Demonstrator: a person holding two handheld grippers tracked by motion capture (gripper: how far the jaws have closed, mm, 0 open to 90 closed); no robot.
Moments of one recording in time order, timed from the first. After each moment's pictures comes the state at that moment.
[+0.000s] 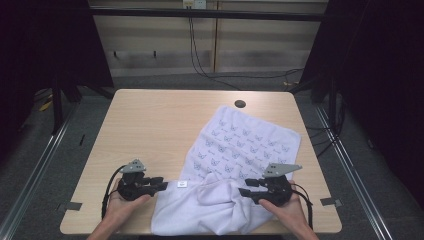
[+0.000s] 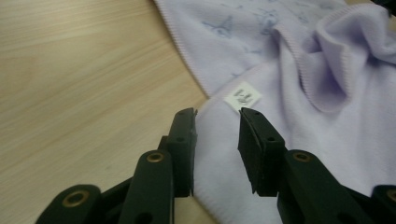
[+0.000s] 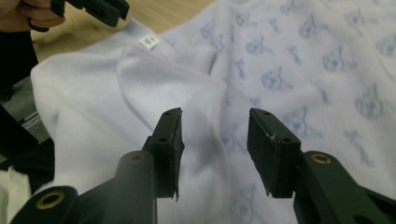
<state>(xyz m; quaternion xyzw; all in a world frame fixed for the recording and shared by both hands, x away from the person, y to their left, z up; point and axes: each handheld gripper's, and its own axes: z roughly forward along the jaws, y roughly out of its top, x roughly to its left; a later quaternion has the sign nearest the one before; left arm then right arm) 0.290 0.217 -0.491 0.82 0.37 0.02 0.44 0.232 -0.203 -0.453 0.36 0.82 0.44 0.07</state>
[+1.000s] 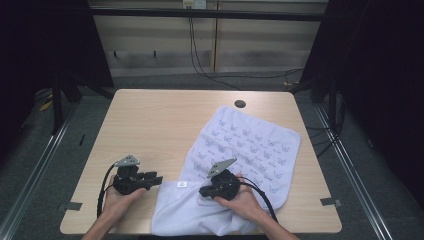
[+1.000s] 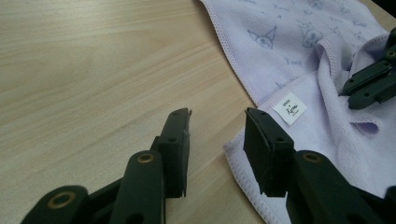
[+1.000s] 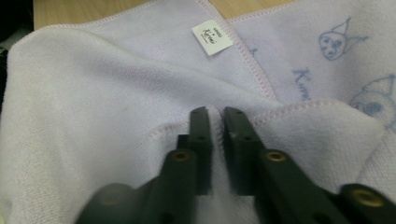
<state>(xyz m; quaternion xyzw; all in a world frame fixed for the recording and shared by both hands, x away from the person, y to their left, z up) 0.302 0.226 -0.498 0.81 0.40 0.02 0.44 0.273 -0.094 -0.491 0.26 0.89 0.38 0.00</state>
